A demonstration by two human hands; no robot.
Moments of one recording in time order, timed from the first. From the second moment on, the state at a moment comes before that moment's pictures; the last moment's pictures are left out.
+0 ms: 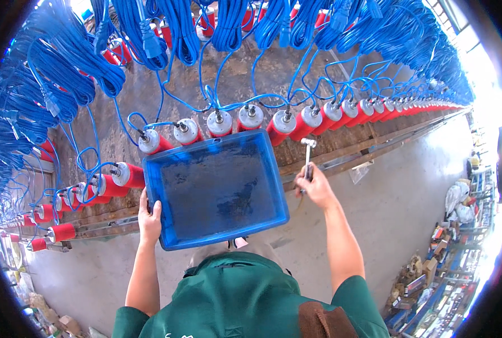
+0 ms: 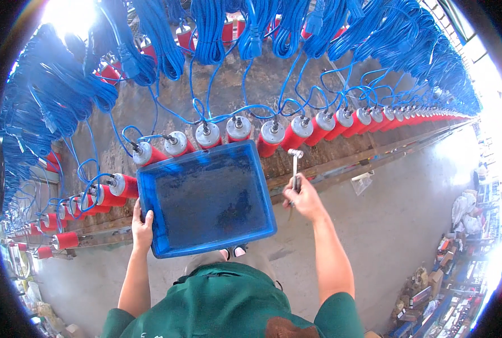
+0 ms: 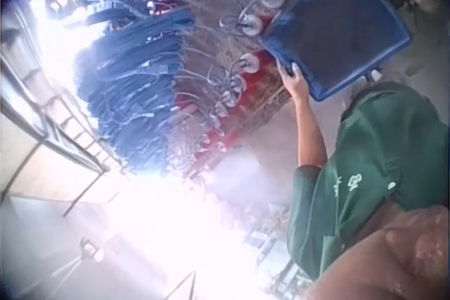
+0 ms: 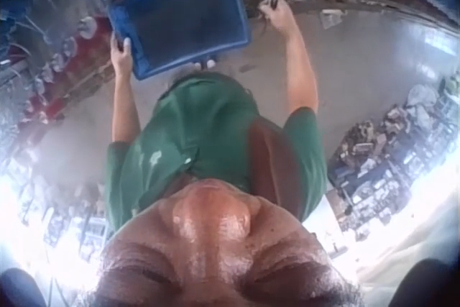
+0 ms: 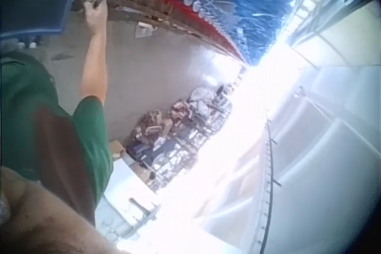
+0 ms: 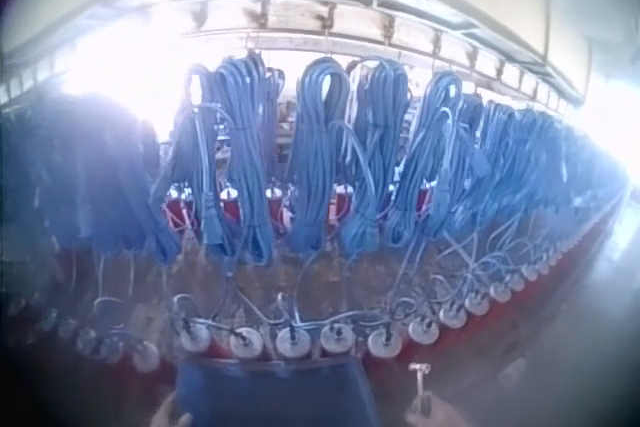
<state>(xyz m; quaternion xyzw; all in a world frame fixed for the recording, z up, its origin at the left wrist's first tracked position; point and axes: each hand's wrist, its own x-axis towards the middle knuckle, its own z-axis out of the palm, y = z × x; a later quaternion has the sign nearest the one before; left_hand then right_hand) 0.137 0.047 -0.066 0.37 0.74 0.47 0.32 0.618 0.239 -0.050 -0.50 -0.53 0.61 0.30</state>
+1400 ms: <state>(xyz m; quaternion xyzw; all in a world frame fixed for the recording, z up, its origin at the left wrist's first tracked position) 0.439 0.139 -0.102 0.31 0.66 0.60 0.34 0.864 0.281 -0.080 -0.63 -0.56 0.42 0.31</state>
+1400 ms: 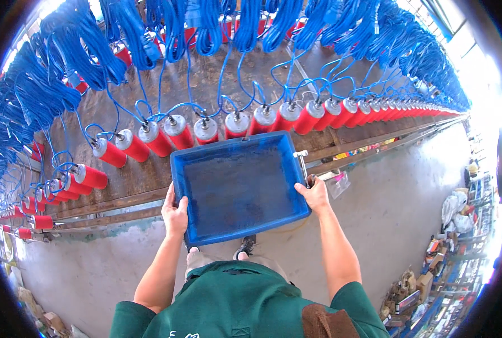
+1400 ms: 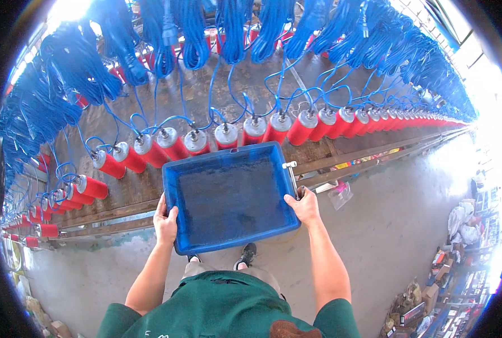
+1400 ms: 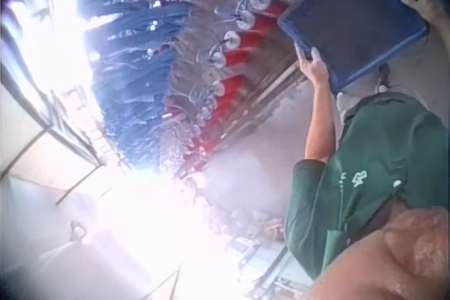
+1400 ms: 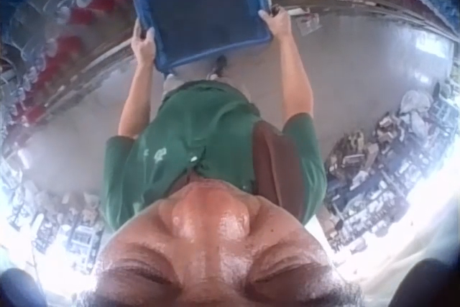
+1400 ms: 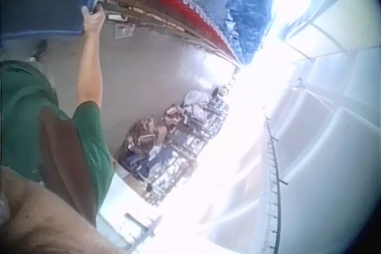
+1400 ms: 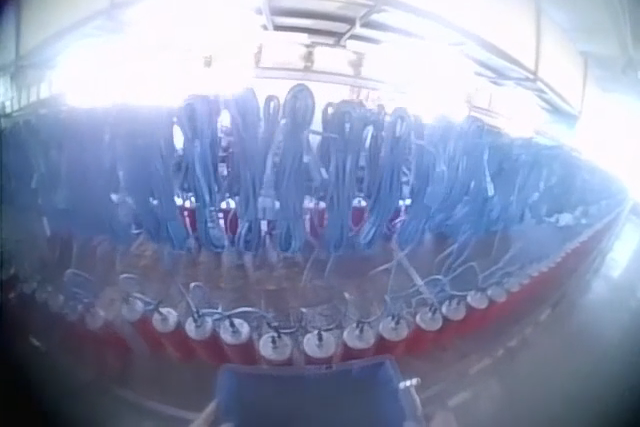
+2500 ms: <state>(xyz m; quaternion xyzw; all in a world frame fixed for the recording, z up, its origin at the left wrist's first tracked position) 0.588 0.246 -0.106 0.34 0.66 0.58 0.33 0.994 0.378 -0.062 -0.68 -0.51 0.39 0.35</state>
